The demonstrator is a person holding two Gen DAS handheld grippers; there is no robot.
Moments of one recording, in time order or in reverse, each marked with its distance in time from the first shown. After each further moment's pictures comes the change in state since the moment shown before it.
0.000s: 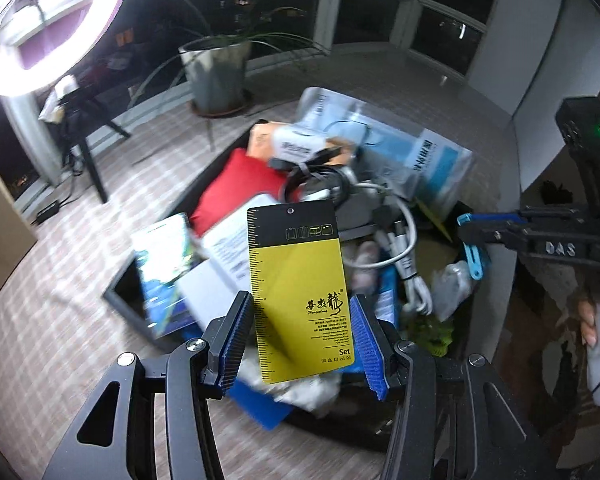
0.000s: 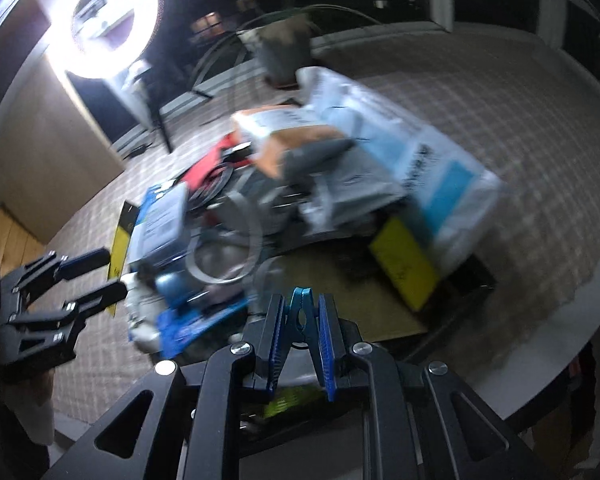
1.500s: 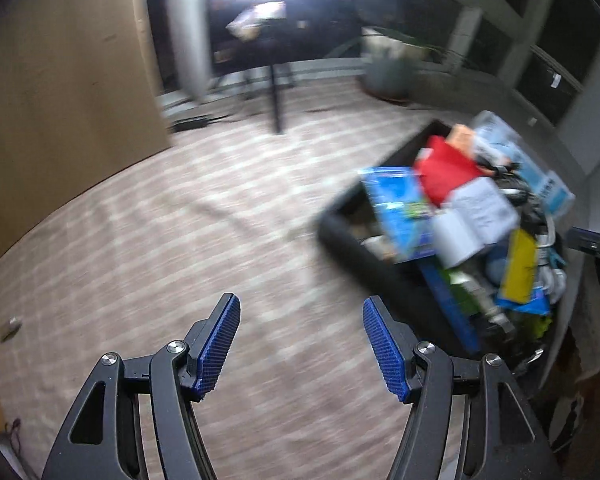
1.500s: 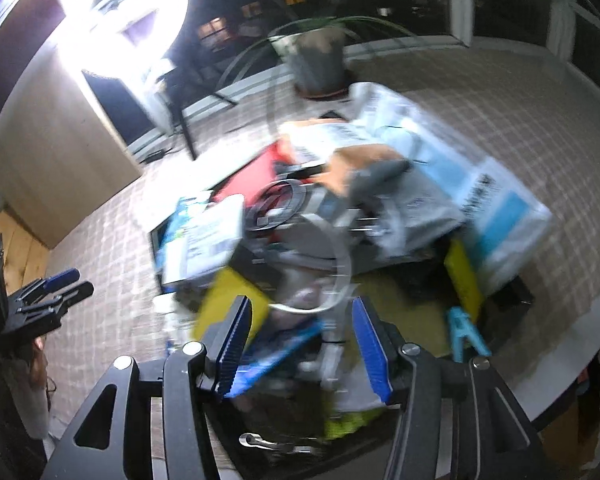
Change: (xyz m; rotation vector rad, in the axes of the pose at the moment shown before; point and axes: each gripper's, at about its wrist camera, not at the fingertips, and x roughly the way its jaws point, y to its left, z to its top) left arm -0.063 0.186 -0.090 -0.301 0.017 0.226; right arm 0.002 0.071 0.007 -0.049 -0.024 0.021
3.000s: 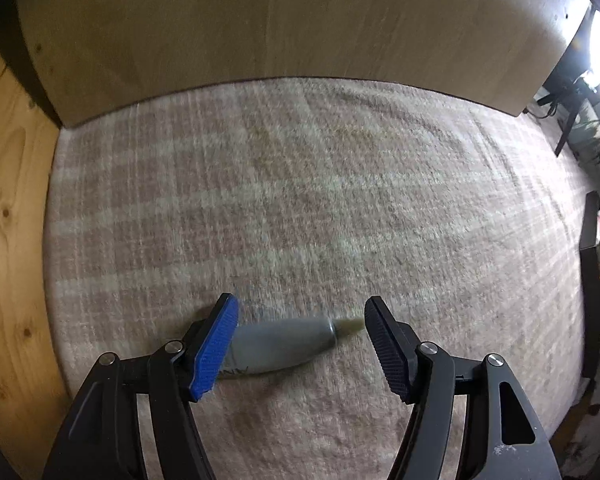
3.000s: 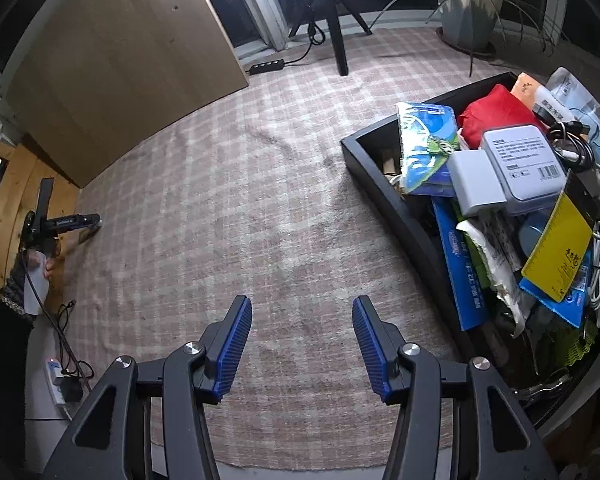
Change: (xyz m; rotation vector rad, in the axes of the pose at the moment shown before) left arm 0.063 0.512 -0.067 -0.315 0.258 -0.015; right arm 0.069 0.238 -0.053 -0.077 0.164 0.044
